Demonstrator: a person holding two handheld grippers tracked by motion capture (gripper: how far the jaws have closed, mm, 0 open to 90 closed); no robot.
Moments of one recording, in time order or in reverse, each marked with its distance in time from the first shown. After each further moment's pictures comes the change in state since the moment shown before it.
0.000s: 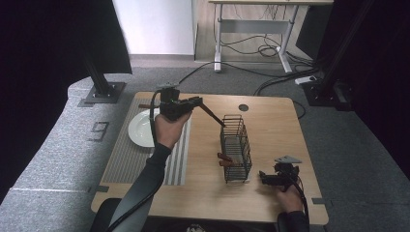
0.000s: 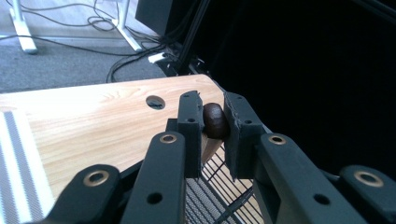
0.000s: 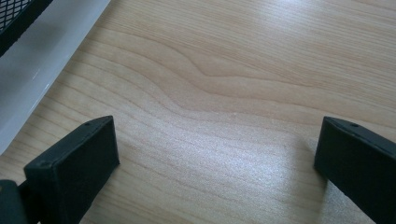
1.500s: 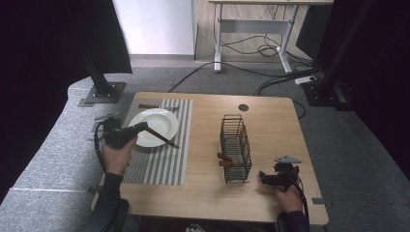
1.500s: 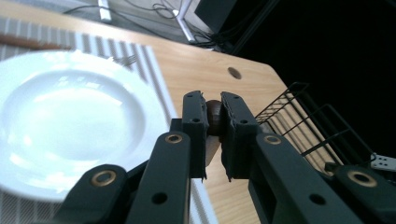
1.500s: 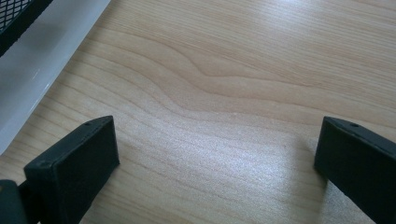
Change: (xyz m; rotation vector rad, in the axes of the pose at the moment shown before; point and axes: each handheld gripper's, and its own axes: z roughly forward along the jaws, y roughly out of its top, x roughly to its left) left arm 0.111 -0.095 -0.115 -0.019 0.173 -0.220; right arm 0.000 0.000 0.000 -0.002 0.000 -0.001
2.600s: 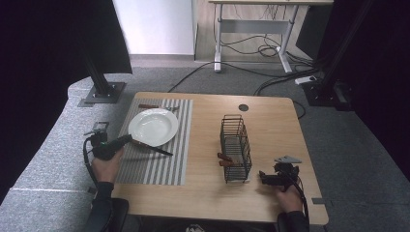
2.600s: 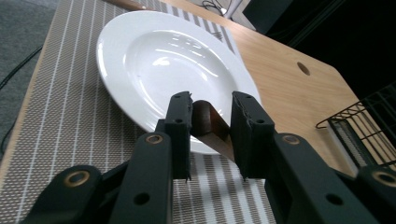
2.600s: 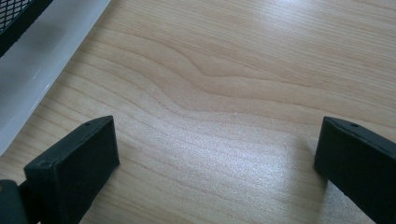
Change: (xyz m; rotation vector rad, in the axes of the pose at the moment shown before) left arm 0.081 -0.040 -0.002 -0.012 0.157 -0.072; right arm 0.000 0.000 0.000 0.000 -0.002 0.001
